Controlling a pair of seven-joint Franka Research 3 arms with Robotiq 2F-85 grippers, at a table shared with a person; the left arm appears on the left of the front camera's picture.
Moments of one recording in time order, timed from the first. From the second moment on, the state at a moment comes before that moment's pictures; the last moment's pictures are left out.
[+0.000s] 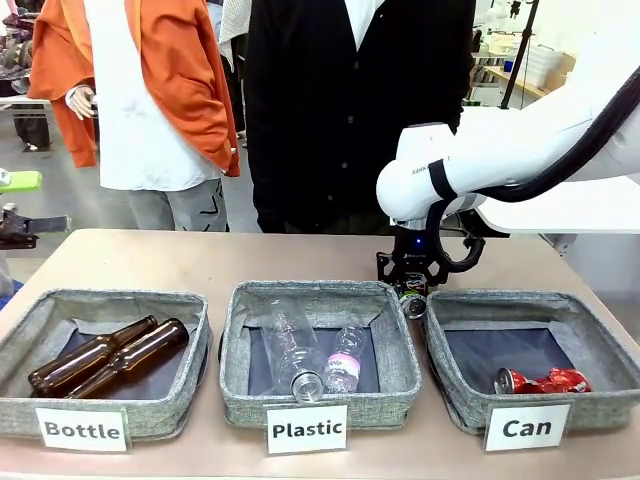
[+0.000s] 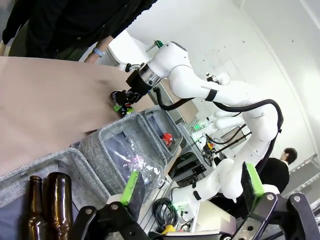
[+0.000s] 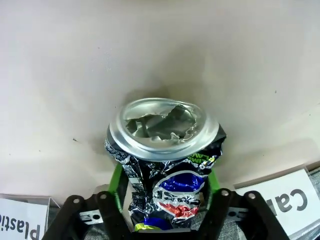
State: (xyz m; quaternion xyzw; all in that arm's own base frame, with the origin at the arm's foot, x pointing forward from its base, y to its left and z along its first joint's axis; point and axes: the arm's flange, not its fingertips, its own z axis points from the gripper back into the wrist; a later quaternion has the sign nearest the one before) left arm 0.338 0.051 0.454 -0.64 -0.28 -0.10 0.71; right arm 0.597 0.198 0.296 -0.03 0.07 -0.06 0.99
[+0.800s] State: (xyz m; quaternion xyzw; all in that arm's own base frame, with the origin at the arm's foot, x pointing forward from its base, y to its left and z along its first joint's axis) left arm 0.338 0.051 0.454 -0.64 -0.28 -0.10 0.71; right arm 0.597 0.199 0.298 -0.03 0.08 -0.06 0.99
